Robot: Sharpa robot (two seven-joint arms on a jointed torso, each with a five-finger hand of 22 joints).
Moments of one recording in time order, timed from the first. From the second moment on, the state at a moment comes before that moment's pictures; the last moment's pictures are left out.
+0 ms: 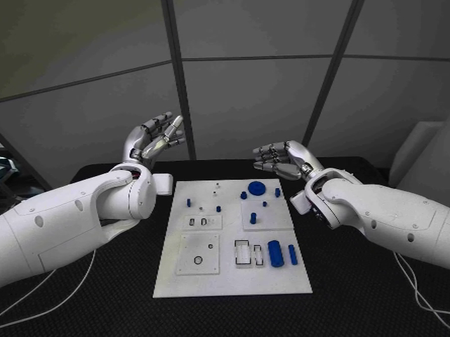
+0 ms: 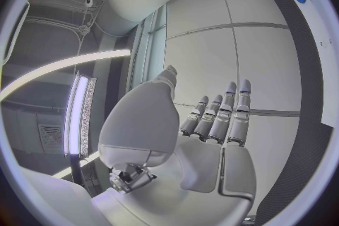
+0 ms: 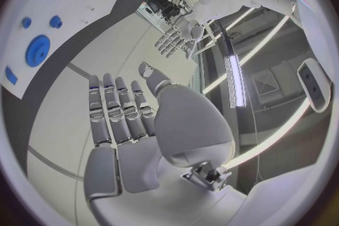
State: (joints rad) left arm 1.13 -0.77 0.09 1.43 -0.03 -0.58 0.52; left_hand 1.31 -0.07 0.12 0.28 0.12 0.43 0.15 0.08 0.05 0.47 0.26 0.09 0.05 0.71 0.22 0.14 0.07 0.13 0.61 0.29 0.24 0.13; right arm 1.08 -0.71 0.08 1.32 -0.78 -0.44 0.30; right_hand 1.34 0.05 0.19 -0.16 0.23 0.80 0.20 0.10 0.06 0.90 0.19 0.11 0.06 0.93 0.17 0.11 0.06 0.16 0.75 0.28 0.21 0.10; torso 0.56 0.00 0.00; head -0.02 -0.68
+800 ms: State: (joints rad) left arm 1.12 -0.87 0.09 1.62 -0.03 -0.49 0.53; left_hand 1.34 -0.04 0.07 0.23 0.12 0.79 0.20 0.14 0.07 0.83 0.21 0.16 0.07 0.97 0.16 0.17 0.09 0.13 0.83 0.26 0.33 0.14; right arm 1.22 -0.67 0.08 1.27 -1.40 -0.31 0.07; right_hand 1.33 -0.05 0.28 -0.15 0.20 1.02 0.16 0.08 0.07 1.17 0.10 0.07 0.07 1.46 0.02 0.27 0.21 0.16 1.09 0.11 0.57 0.26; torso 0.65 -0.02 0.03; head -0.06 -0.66
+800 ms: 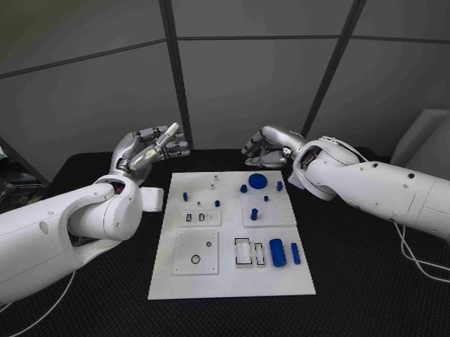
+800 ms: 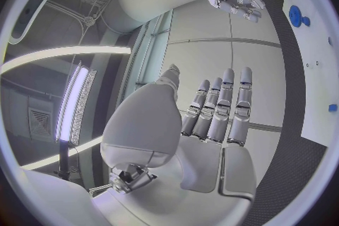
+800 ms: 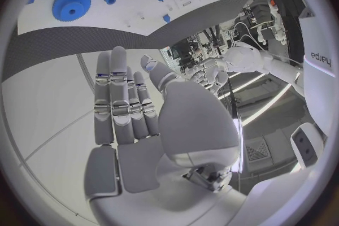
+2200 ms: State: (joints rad) left arm 1.12 -0.91 0.09 1.68 -0.03 -0.45 0.51; left_hand 1.35 -0.03 0.06 0.22 0.12 0.78 0.20 0.12 0.06 0.84 0.21 0.15 0.06 0.97 0.16 0.16 0.09 0.13 0.84 0.26 0.33 0.14; right arm 1.23 -0.62 0.08 1.25 -1.71 -0.05 -0.13; right_hand 1.33 -0.11 0.32 -0.04 0.19 1.02 0.15 0.07 0.07 1.11 0.09 0.07 0.07 1.46 0.01 1.08 0.94 0.15 1.18 0.11 1.15 0.82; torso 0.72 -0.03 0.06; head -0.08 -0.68
